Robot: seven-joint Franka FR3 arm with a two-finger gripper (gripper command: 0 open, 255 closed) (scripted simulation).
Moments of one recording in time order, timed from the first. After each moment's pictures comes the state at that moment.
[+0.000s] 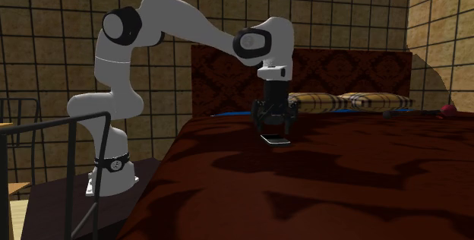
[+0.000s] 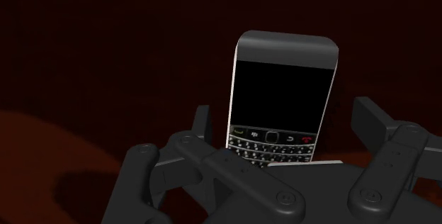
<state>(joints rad) 0.14 0.36 0.48 -1.64 -0.23 1.92 1.12</state>
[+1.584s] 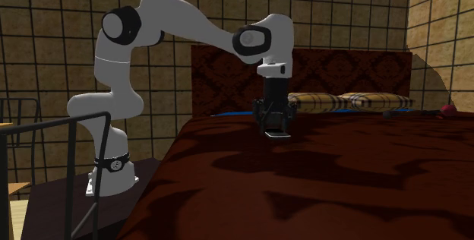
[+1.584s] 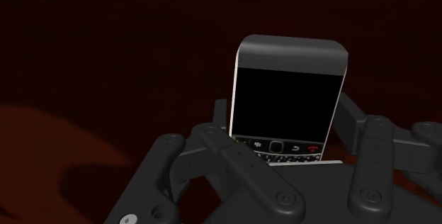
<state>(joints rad) 0.13 0.35 0.48 -1.63 -0.23 1.90 1.12</state>
